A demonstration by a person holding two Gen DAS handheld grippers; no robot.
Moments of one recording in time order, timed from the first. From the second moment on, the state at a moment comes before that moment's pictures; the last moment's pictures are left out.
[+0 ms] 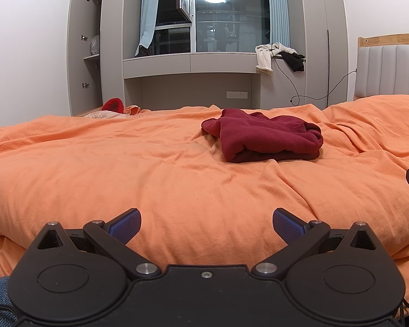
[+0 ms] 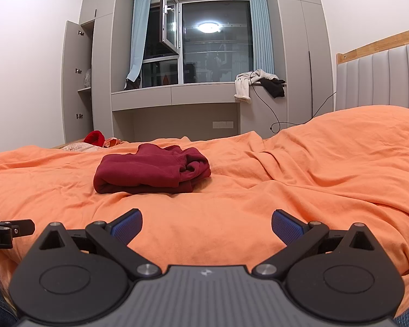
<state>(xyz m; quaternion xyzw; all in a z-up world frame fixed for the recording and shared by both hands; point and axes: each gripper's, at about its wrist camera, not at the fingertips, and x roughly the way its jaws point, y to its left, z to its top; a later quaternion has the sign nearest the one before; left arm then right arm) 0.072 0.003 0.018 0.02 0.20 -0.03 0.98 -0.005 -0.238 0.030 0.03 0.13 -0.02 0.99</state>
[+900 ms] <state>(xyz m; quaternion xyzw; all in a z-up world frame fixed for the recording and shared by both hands) 0.072 0.001 0.018 0.03 0.19 -0.01 0.98 -0.005 -0.239 0.031 0.03 0.13 -0.02 0.99</state>
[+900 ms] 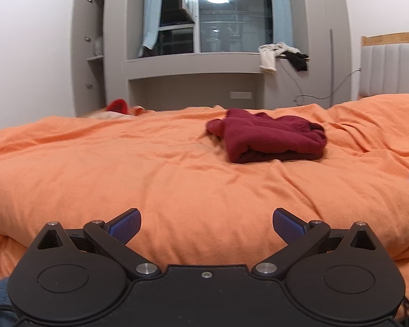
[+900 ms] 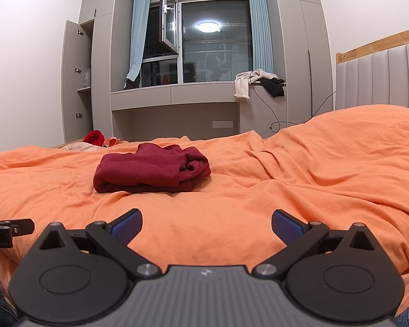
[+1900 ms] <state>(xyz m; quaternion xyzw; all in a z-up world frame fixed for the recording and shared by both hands) 0.069 0.002 0.018 0.04 0.19 0.00 0.98 -0.006 -0.238 0.029 0.03 0.13 -0.02 0.99</state>
